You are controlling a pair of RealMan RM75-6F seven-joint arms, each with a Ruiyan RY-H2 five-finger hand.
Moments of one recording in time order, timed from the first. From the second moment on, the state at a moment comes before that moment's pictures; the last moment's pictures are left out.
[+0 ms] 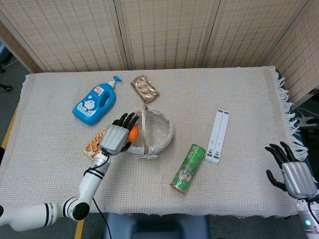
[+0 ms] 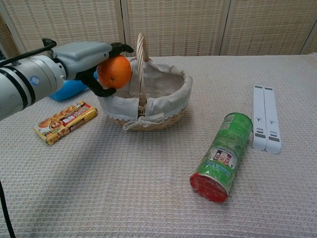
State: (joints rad) left arm -0.79 -1.59 -0.30 -1.62 0.99 1.07 0.71; right arm 0.09 -1.07 0.03 -1.64 -1.53 1.44 0.02
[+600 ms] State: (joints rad) left arm -0.80 -1.54 -0.26 -1.66 1.00 1.10 0.66; right arm 0.09 -1.06 0.03 -1.64 -1.53 1.44 0.03
